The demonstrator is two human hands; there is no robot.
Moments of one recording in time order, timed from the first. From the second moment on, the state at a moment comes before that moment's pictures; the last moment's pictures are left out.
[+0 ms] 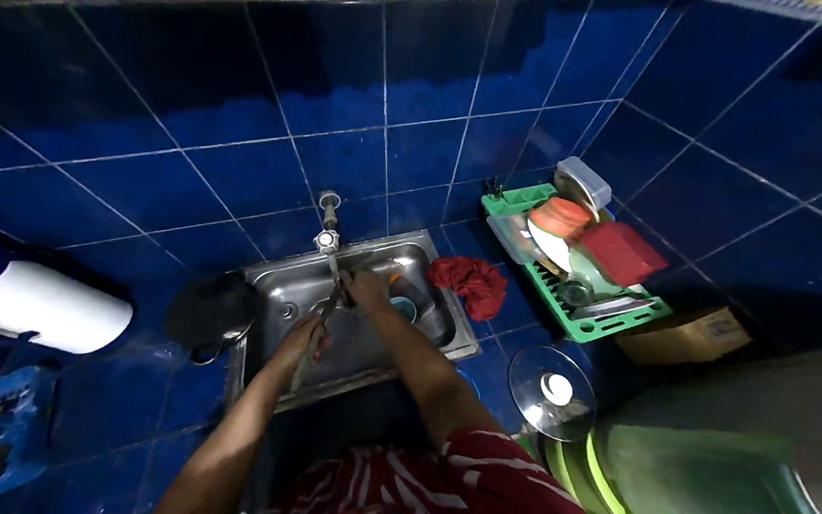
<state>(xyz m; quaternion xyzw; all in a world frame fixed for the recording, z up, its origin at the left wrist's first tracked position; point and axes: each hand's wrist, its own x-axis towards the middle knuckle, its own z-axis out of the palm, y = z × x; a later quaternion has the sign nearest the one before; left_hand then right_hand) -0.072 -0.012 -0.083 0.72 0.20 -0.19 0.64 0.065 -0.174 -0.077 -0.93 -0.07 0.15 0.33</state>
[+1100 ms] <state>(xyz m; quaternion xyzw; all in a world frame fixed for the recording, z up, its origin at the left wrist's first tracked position) -0.044 -0.025 -0.102 0.77 0.23 -0.15 0.58 0.011 -0.118 -0.121 -0.64 0.14 0.31 0.69</state>
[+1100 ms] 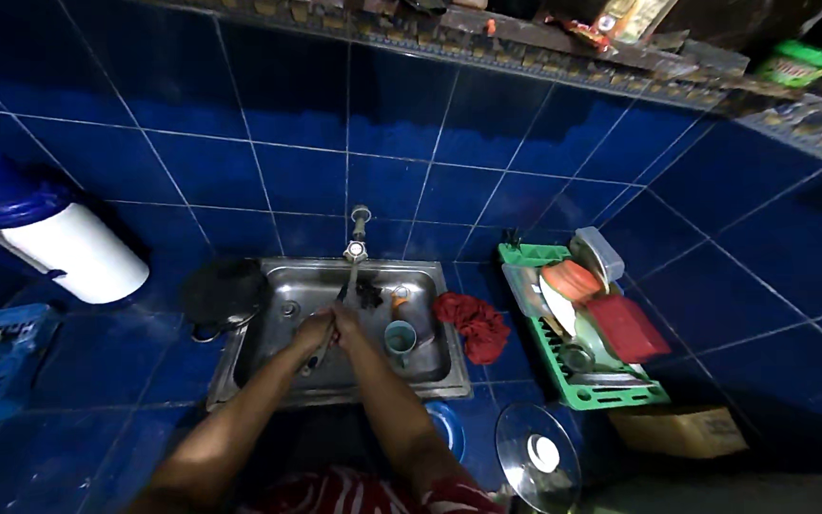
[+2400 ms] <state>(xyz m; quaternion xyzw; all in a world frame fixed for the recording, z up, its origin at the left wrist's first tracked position) -0.172 0.010 -0.027 0.86 0.14 -0.26 0.42 -0.022 -0.123 -0.159 -0.49 0.19 0.24 0.82</state>
